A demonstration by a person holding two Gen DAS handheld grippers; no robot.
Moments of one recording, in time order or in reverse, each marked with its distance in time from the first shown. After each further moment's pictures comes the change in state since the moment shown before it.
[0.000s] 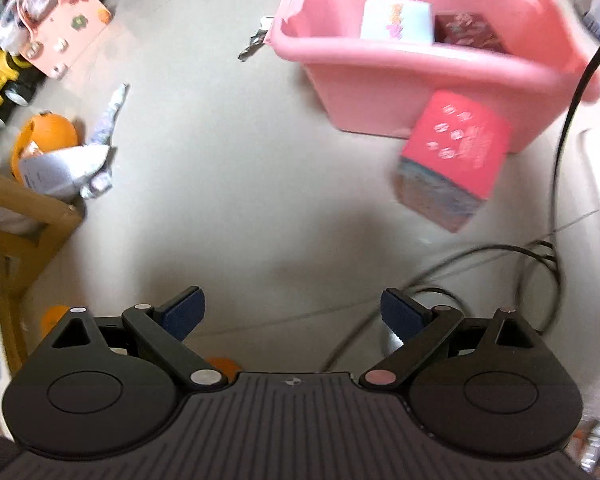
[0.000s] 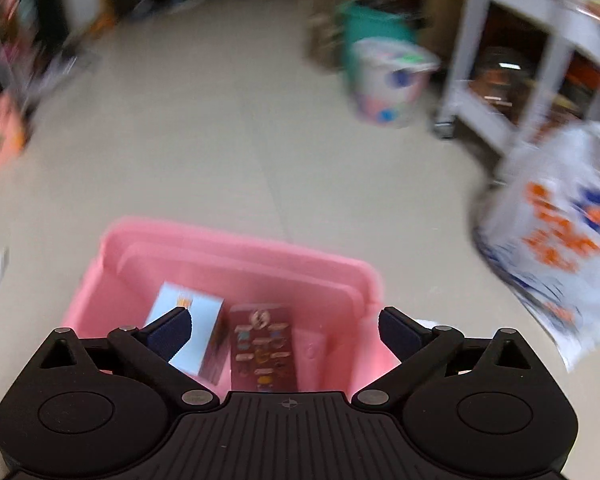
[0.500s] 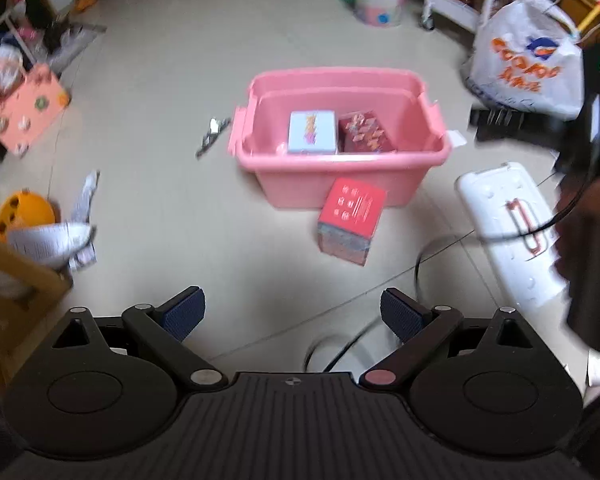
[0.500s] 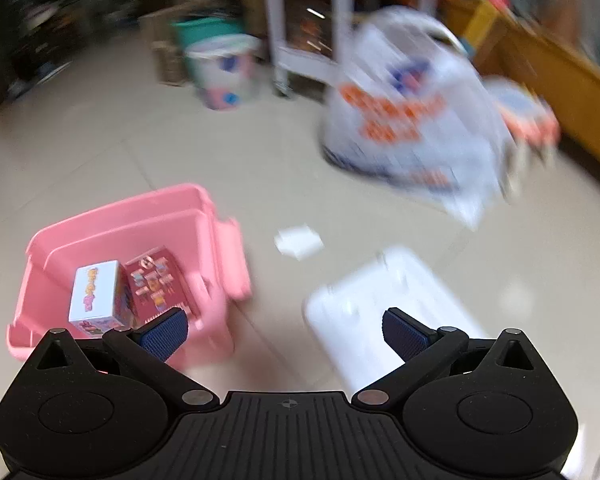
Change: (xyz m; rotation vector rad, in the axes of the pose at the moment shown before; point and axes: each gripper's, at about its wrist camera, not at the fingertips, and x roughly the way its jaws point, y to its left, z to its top) left arm -0.136 0.033 -0.036 0.148 -0.287 -0.183; right arm -0.073 -0.080 -0.121 0.391 0.024 -0.185
